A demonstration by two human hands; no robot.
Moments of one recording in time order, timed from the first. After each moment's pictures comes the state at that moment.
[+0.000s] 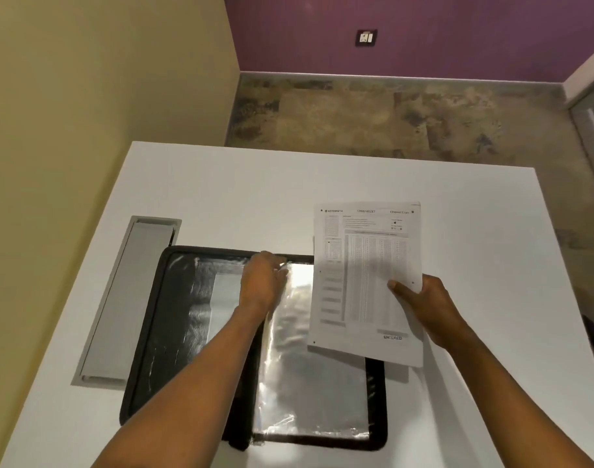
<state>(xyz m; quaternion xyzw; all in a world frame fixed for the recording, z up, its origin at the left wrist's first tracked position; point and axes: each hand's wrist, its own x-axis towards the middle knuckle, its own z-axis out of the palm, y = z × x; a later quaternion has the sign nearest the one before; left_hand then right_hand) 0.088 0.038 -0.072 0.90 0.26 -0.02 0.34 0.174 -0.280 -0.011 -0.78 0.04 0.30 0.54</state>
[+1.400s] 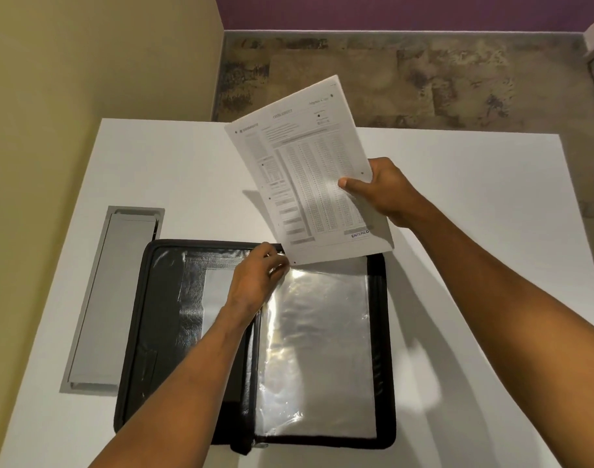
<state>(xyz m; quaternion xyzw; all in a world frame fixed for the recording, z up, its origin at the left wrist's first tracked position) 0.084 0.056 -0.099 0.94 0.11 0.01 0.31 0.316 -0.148 0.006 -0.79 -0.16 0.29 0.51</state>
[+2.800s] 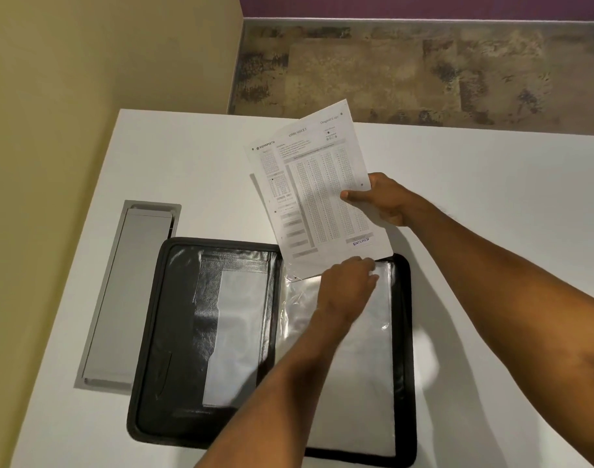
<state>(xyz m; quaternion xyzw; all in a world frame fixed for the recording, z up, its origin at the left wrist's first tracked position) 0.142 -0.059 -0.073 0.94 0.12 -0.10 0.31 0.347 -0.109 -0.076 -0.70 -0.09 0.47 0.53</state>
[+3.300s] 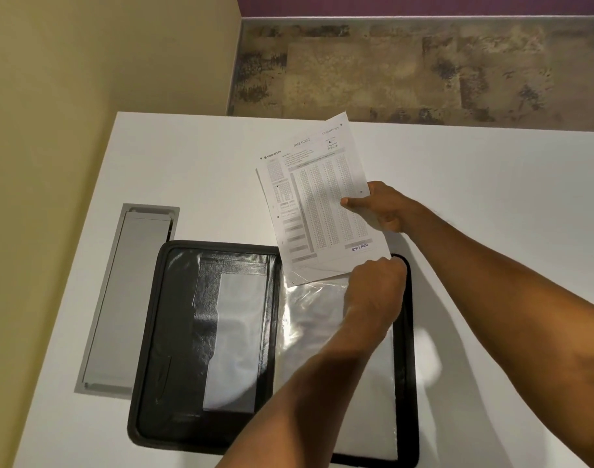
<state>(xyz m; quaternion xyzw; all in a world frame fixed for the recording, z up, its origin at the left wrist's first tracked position) 0.159 -0.103 -0.042 0.96 0.09 -0.13 0.22 0.344 -0.111 -0.092 -0.72 -0.05 0.48 0.50</state>
